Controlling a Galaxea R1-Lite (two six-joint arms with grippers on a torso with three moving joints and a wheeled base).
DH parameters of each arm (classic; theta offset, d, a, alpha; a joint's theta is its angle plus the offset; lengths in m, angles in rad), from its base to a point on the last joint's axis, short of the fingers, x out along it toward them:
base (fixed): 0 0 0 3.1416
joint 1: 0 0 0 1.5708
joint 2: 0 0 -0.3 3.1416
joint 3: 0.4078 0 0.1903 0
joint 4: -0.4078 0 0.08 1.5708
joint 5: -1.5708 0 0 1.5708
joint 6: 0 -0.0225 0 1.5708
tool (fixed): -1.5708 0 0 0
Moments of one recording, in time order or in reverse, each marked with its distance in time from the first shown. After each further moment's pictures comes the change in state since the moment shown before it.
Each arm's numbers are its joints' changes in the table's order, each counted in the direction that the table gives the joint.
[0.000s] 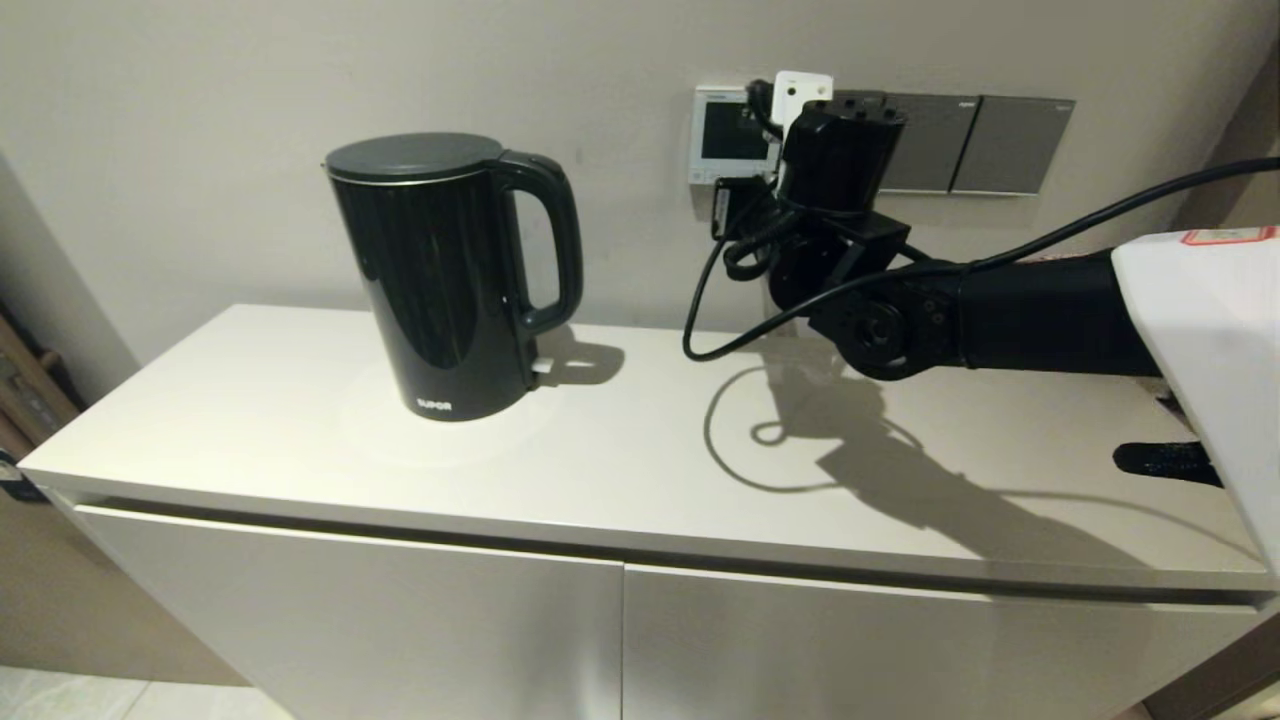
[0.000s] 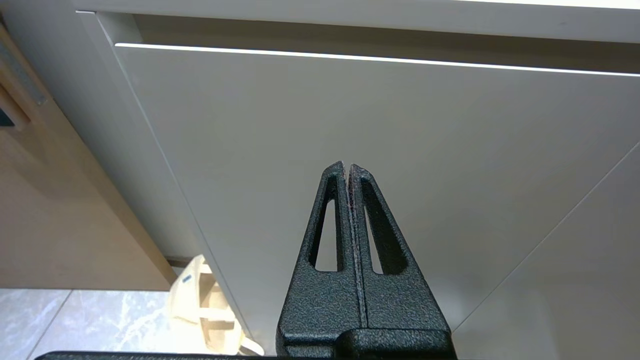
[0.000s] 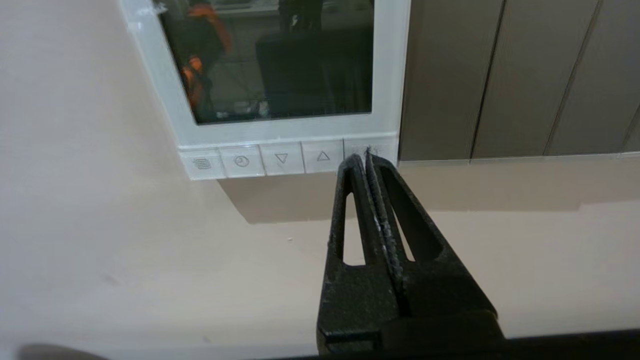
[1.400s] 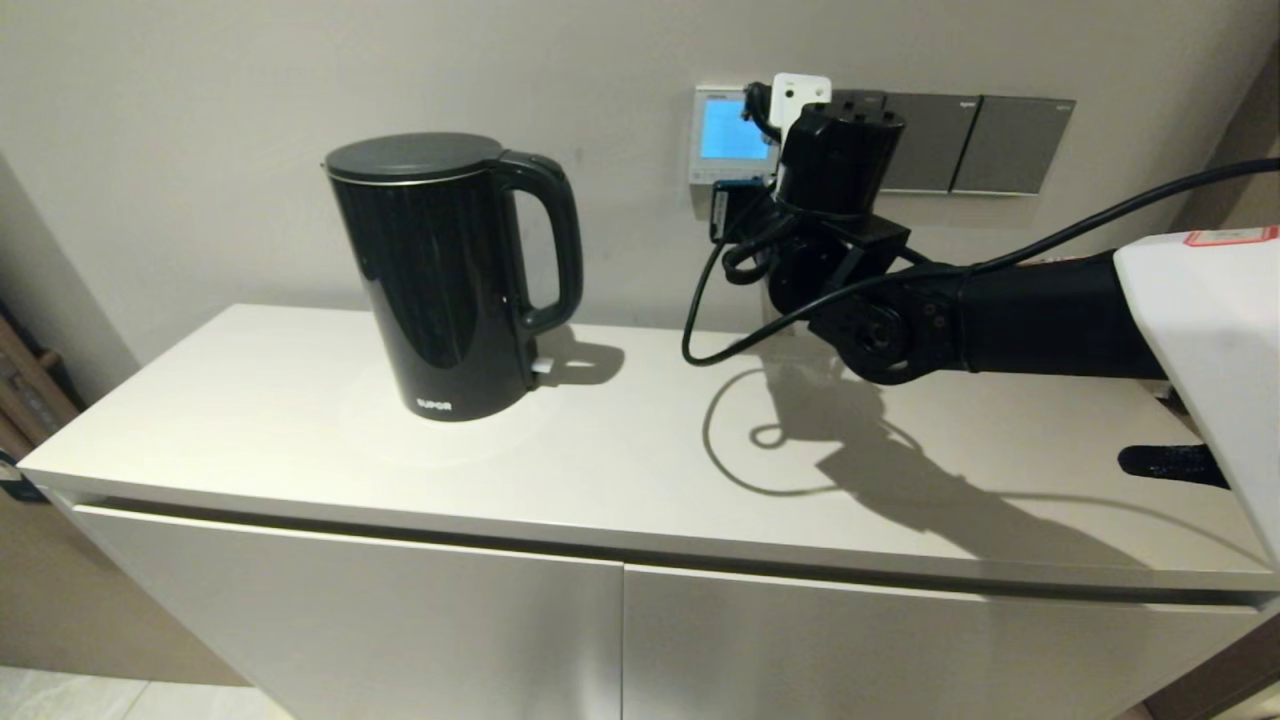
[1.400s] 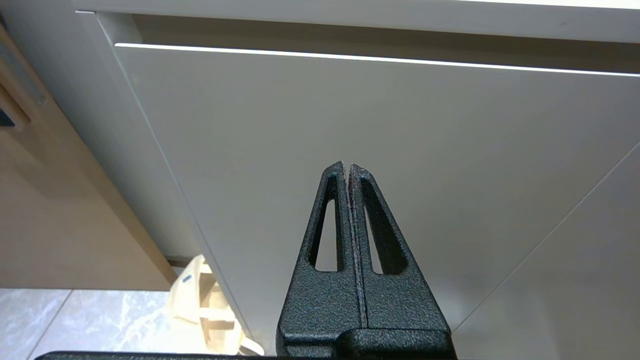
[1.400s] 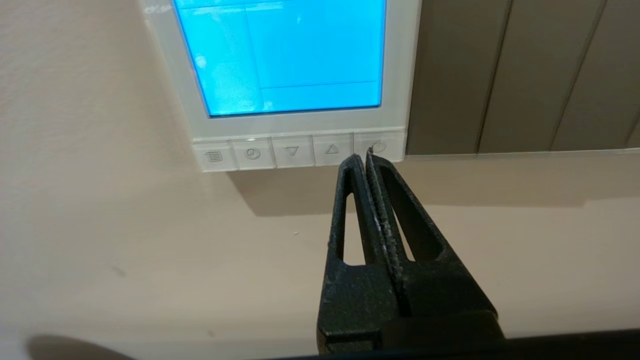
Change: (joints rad) left arm 0.000 0.000 0.000 0.000 0.000 0.000; right arm -0.008 -0.011 -0.021 0.010 0.000 0.003
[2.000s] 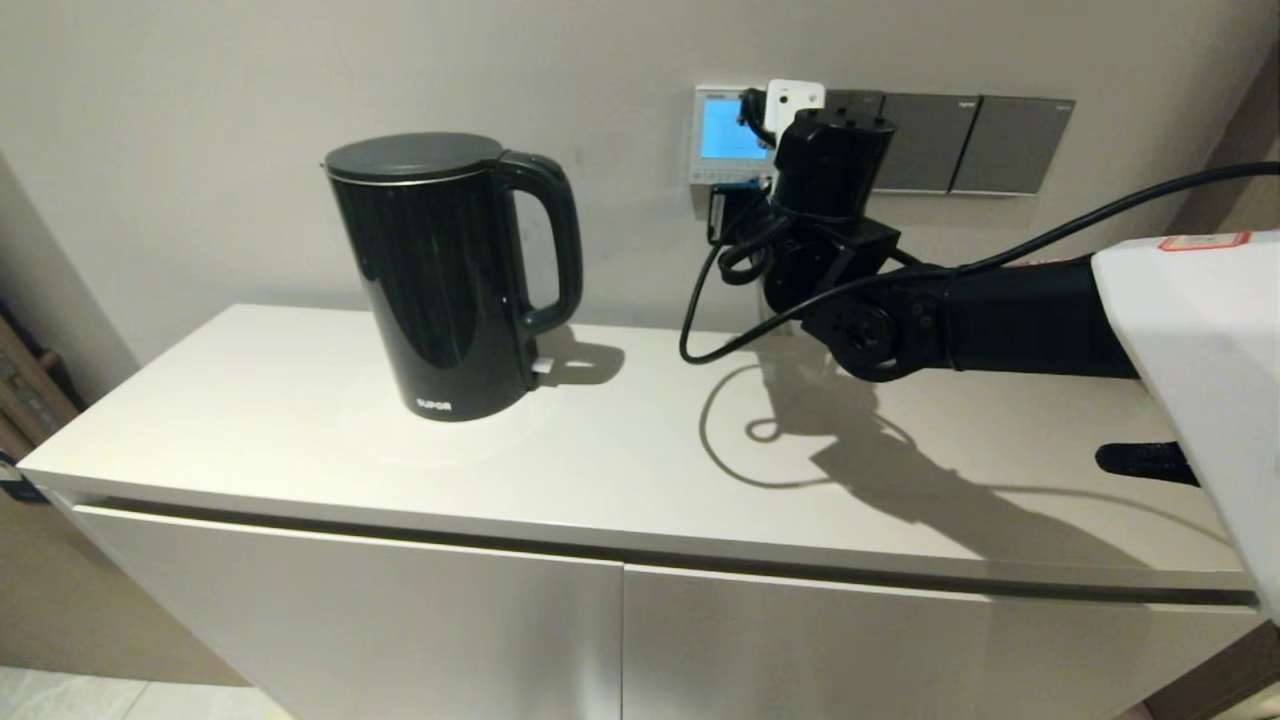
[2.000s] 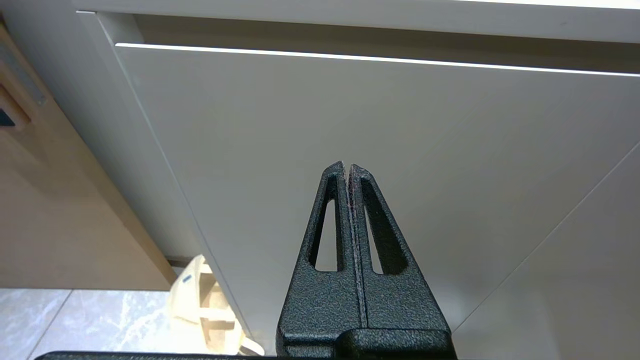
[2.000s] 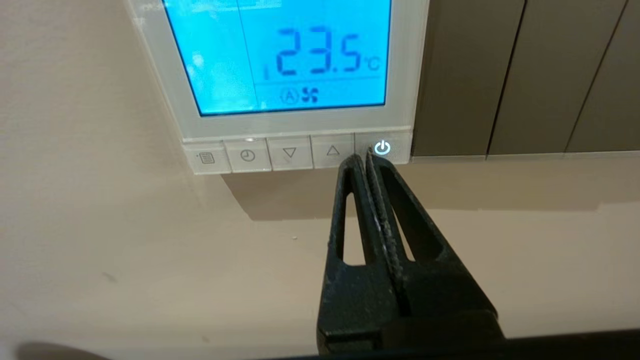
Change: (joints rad) left arm 0.000 0.000 0.000 0.000 0.000 0.000; right arm 0.013 0.030 0.038 -0.011 -0.009 0.001
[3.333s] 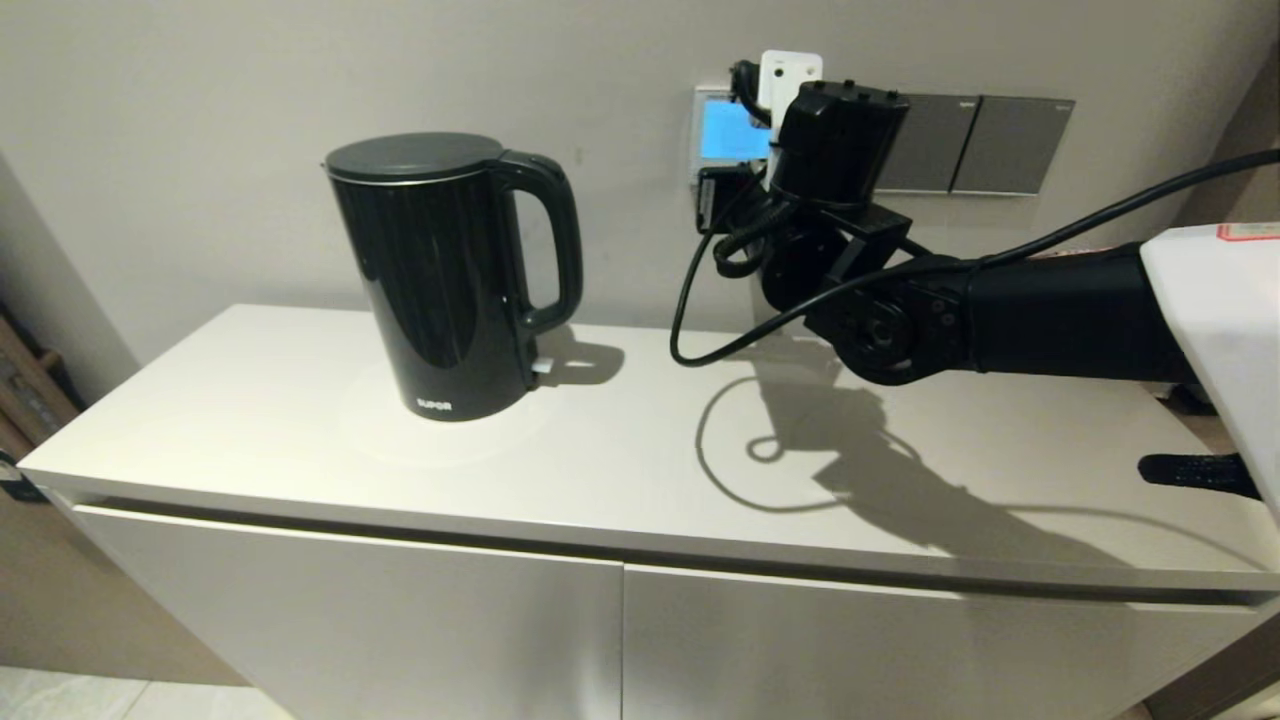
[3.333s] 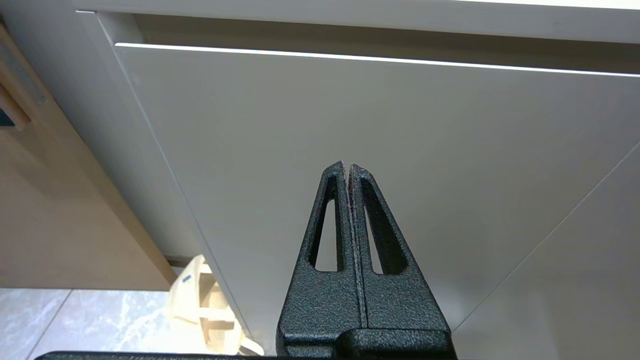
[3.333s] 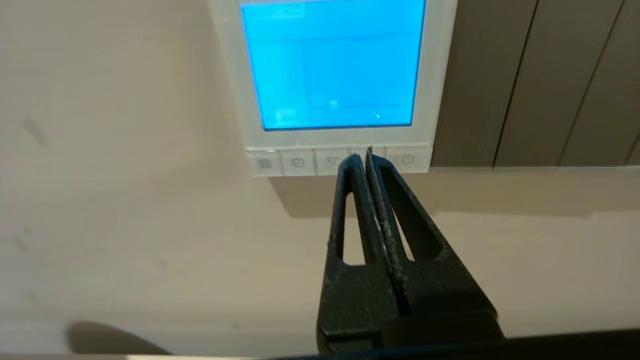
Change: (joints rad) left arm 0.000 0.000 0.000 0.000 0.000 0.000; right arm -0.052 -0.051 -0.035 0.015 0.005 0.025
